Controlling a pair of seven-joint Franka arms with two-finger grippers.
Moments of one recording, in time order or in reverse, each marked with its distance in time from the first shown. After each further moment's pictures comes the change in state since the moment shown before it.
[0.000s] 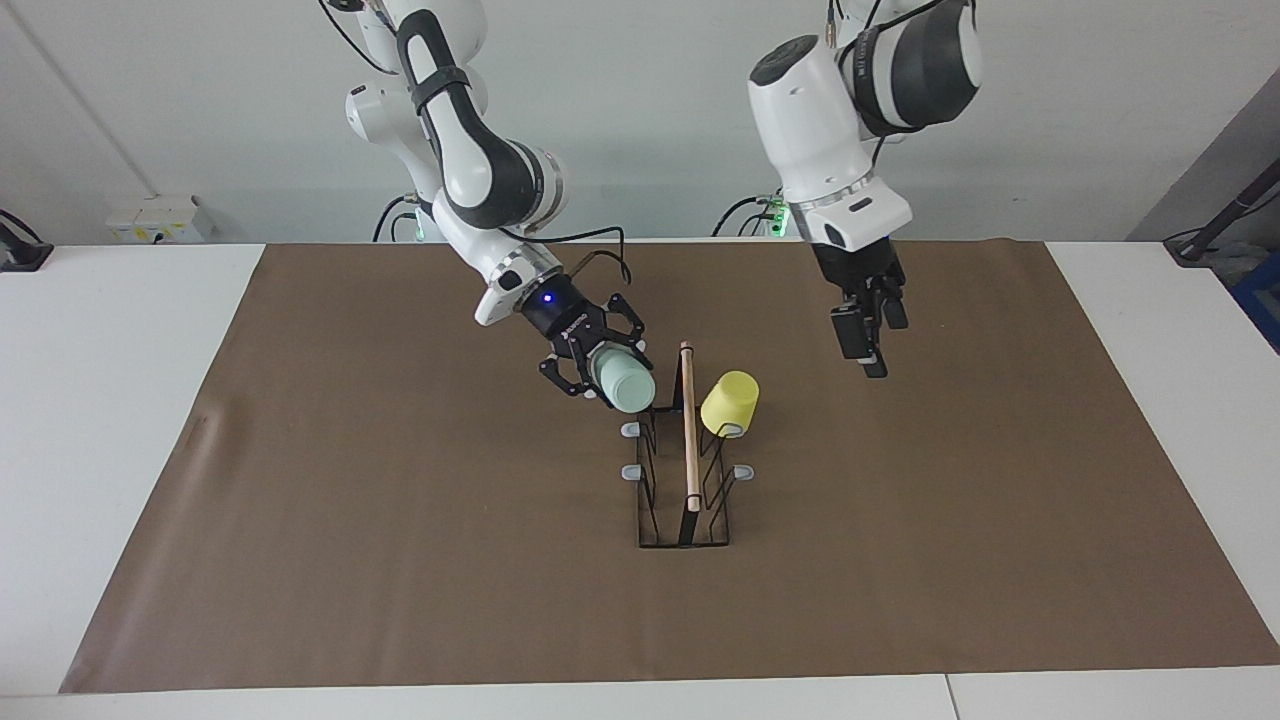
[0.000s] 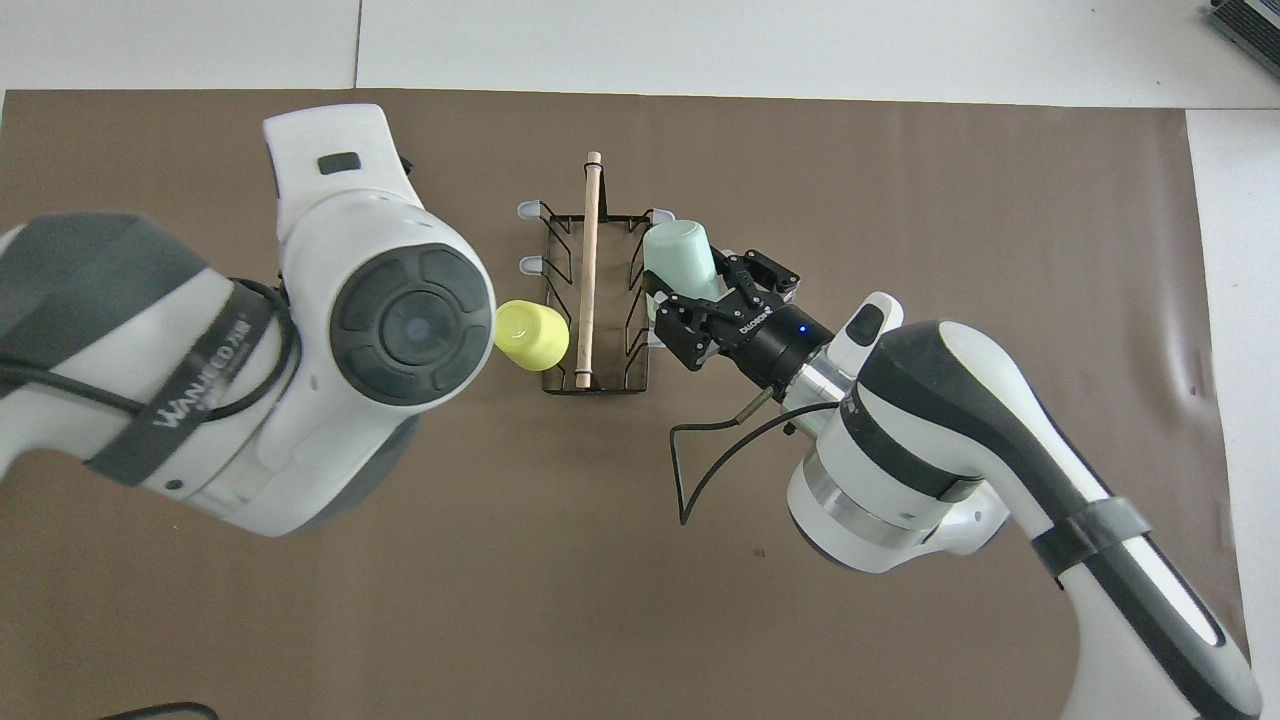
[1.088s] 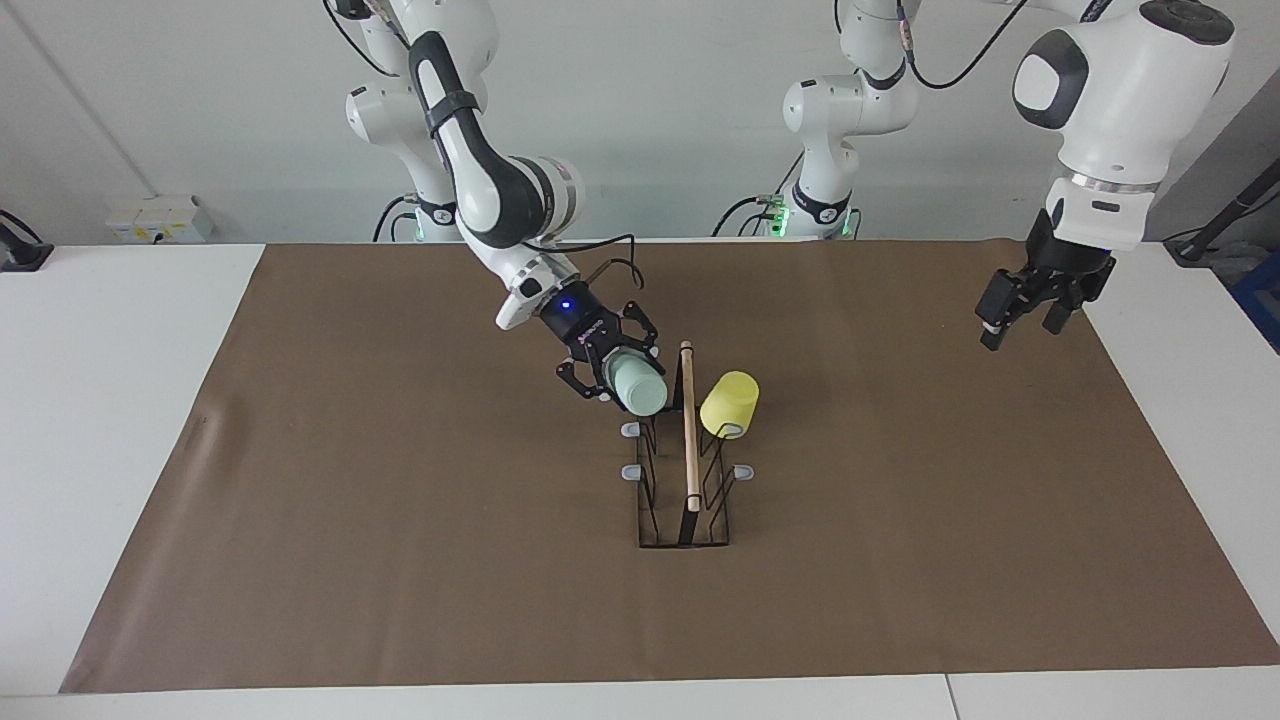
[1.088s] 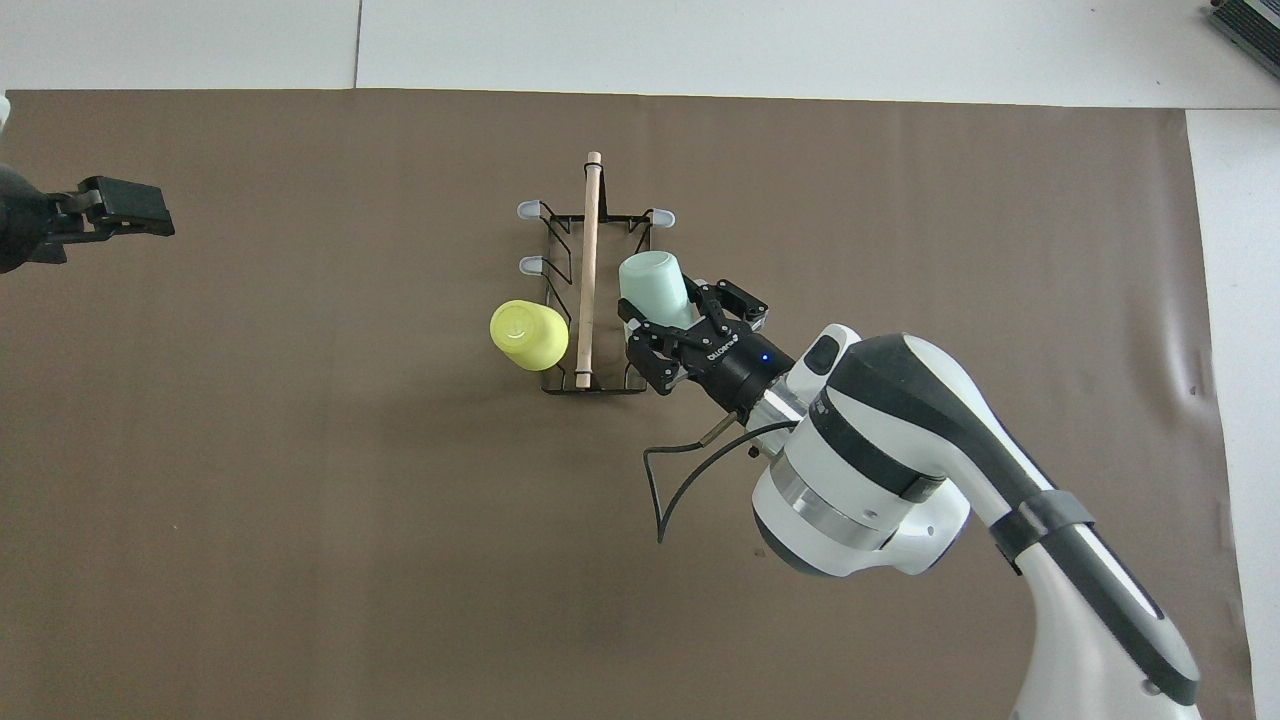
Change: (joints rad) left arm 0.392 -0.062 -0.005 -0.011 -0.574 -0.062 1.370; right arm 0.027 0.032 -0.004 -0.012 0.181 0.002 -0.172
